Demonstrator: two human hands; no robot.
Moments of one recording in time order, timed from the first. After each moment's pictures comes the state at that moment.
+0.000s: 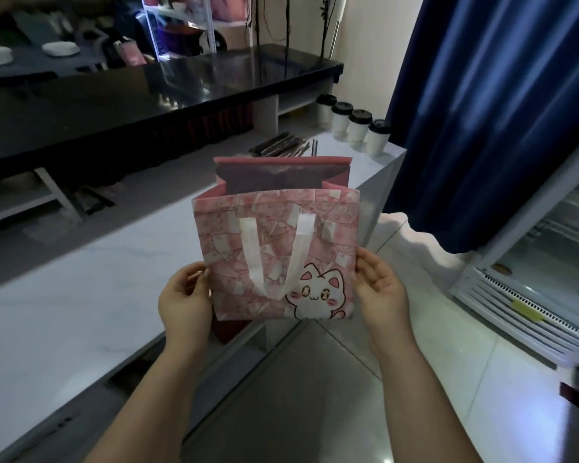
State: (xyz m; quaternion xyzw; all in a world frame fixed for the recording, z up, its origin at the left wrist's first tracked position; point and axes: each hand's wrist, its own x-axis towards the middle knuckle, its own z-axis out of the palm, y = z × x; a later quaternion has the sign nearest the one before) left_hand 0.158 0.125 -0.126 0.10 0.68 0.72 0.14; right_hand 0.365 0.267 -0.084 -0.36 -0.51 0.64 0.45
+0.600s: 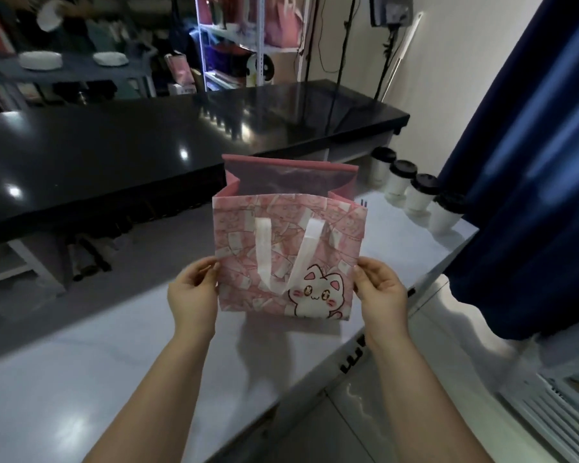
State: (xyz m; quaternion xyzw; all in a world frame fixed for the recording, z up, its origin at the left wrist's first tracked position) left_hand -0.054 0.307 -0.127 0.05 0.64 0.76 0.11; right_hand 0.132 0.472 -0.084 -0.36 -0.52 0.65 0.43
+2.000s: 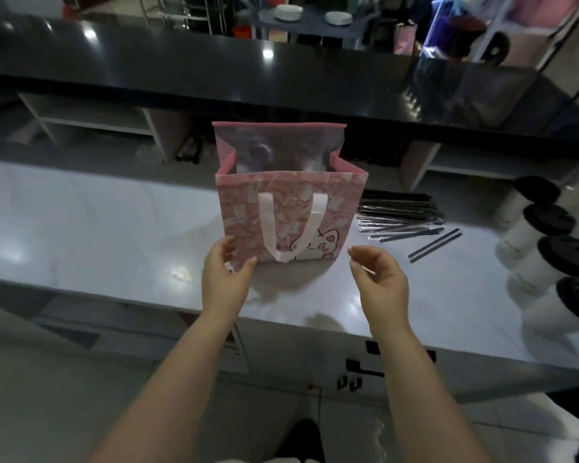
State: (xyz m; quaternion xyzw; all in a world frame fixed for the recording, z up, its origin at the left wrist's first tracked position) left_hand 0.119 0.429 -0.152 -0.14 0.78 0.59 -0.12; right_hand 0.140 0.663 -0.136 -0.08 -0.73 0.67 0.15
